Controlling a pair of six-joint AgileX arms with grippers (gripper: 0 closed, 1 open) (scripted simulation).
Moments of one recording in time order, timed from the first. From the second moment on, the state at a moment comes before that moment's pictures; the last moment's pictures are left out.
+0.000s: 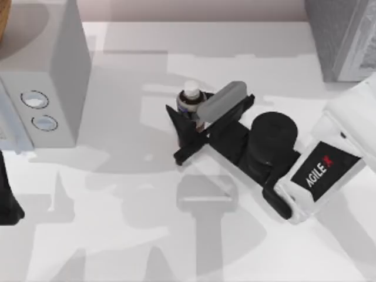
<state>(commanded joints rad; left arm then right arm) 0.00 0.00 0.00 0.00 0.00 0.00 0.61 2.38 0.98 1.40 -0.14 0.01</state>
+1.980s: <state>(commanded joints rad) 0.00 0.00 0.00 0.00 0.00 0.00 -0.39 2.06 0.57 1.51 -1.14 0.03</state>
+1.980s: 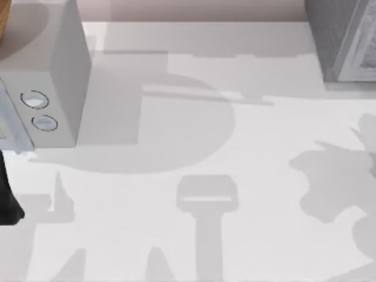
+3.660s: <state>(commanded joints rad) 0.00 0.00 0.00 0.00 0.00 0.00 -0.26 2.27 0.68 1.60 -1.00 0.02</state>
